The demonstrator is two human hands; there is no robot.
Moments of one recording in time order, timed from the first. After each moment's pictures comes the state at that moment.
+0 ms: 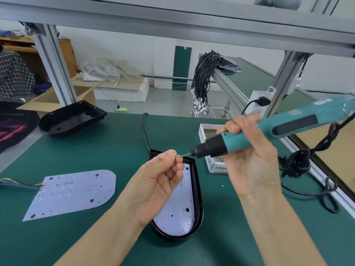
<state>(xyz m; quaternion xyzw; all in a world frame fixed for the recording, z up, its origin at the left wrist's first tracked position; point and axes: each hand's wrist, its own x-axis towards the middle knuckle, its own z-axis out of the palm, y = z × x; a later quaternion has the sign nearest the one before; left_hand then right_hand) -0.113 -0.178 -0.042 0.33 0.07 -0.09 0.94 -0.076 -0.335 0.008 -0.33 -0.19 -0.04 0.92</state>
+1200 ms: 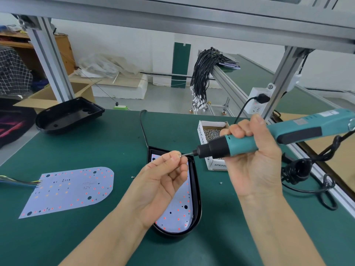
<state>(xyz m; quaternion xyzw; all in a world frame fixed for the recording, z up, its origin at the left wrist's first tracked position) -0.118 -0.187 -0.046 0.35 0.05 -0.08 0.93 -0.079 -0.339 -0.002 -0.31 -0.13 -0.06 0.94</state>
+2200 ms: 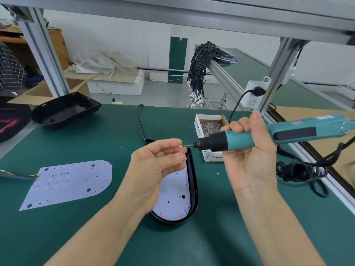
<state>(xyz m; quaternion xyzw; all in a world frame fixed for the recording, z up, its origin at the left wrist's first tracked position) -0.124 -0.189 -0.036 0.52 0.07 0.03 0.85 -0.084 -0.339 -0.007 -0.29 -0.08 -0.10 0.95</state>
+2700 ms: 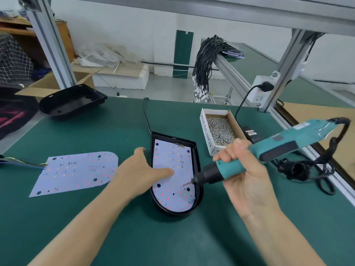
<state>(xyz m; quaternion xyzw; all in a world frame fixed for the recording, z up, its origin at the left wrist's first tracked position) -0.120 -0.148 -0.072 0.88 0.20 -0.07 0.43 -0.109 -0.348 -0.051 -0.40 -0.07 0.01 0.91</state>
